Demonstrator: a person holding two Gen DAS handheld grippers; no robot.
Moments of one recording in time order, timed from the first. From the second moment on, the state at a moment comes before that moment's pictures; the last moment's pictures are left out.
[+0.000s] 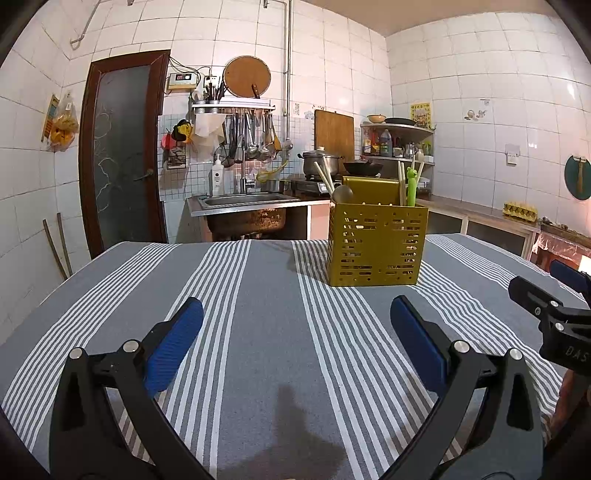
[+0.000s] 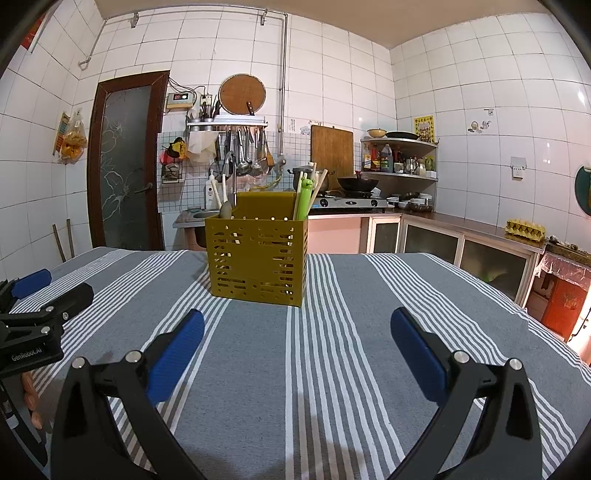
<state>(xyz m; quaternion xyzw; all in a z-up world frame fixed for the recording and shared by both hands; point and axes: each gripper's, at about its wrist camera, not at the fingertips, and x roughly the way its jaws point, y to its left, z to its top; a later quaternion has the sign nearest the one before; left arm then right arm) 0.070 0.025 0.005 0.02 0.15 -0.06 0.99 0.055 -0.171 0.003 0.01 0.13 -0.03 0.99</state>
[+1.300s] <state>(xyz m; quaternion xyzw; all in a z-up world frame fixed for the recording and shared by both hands) 0.073 0.029 0.005 0.01 0.15 -0.06 0.99 0.058 -0.172 0.001 0.01 0.14 -0.03 0.99</state>
